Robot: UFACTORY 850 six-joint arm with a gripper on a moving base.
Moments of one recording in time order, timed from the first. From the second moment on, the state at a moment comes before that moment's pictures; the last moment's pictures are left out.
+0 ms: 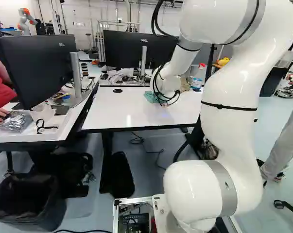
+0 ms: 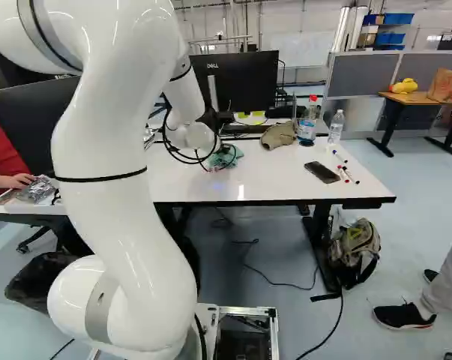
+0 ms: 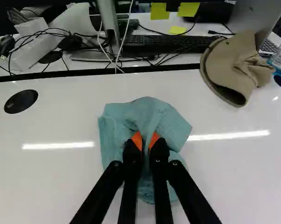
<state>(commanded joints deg) -3.4 -20.8 -50.4 0.0 25.2 0.0</state>
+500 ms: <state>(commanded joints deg) -3.4 -21.6 -50.6 0.0 24.9 0.0</state>
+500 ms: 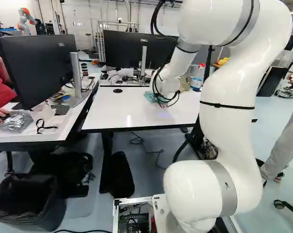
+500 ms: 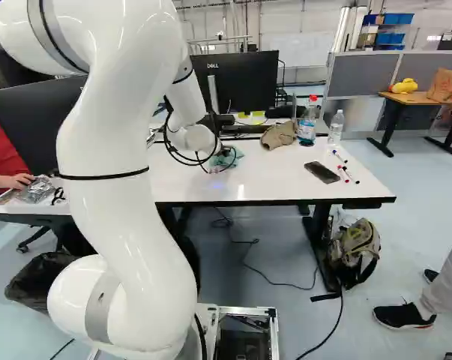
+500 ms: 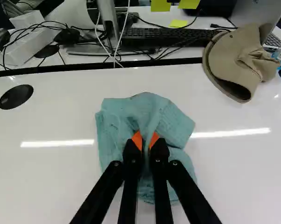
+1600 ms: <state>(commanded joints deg) -6.2 -21.7 -50.7 0.0 22.3 0.0</state>
